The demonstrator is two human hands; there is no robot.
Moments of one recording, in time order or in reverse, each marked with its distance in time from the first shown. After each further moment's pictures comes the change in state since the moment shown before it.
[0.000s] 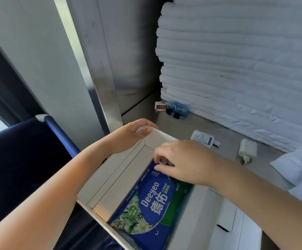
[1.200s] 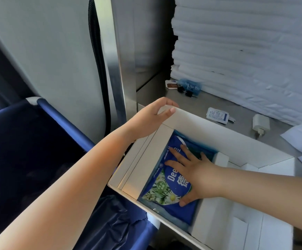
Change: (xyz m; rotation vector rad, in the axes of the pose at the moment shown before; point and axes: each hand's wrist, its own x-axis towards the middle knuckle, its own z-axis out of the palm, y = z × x) left_hand -0.020 -0.016 0.004 -0.064 0.040 0.128; right_hand -0.012 -0.031 0.107 -0.131 -0.647 0.281
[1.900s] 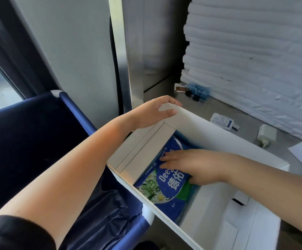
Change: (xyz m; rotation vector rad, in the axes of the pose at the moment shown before) left_hand 0.003 0.013 -0.004 0.088 0.013 -0.072; right_hand -0.011 0.026 -0.037 -0.090 0.187 -0.493
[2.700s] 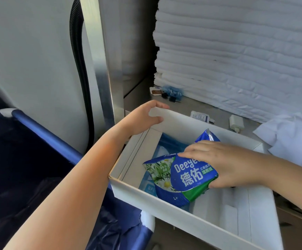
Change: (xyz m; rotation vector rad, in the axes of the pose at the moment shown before) left_hand 0.017 -0.015 -0.001 -0.103 -0.071 0.087; right_hand -0.070 -0.033 -0.022 0.094 0.268 0.306
